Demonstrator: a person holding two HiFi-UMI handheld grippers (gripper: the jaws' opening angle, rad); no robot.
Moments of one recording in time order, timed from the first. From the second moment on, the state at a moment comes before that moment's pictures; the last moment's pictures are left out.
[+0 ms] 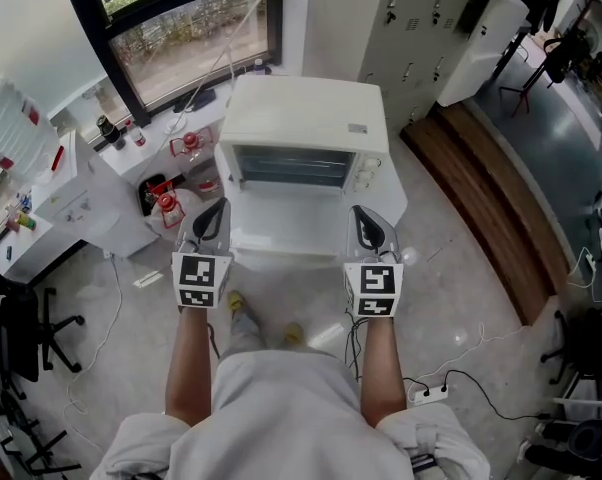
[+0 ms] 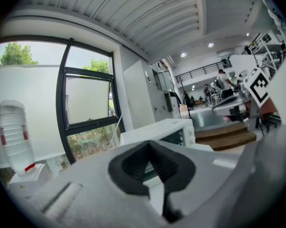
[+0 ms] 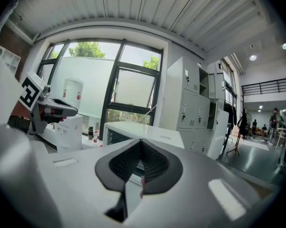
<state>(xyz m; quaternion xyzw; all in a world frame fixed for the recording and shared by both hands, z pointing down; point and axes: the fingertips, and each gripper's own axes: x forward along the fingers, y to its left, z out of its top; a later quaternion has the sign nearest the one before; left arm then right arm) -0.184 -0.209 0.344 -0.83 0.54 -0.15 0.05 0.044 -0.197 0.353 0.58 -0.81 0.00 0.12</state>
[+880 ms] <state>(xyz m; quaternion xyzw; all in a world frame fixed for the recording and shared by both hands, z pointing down) -0.215 -0.189 0.300 -0.82 0.56 -0.08 0.05 0.059 -0.182 0.318 0.59 -0.80 -0.02 0.08</state>
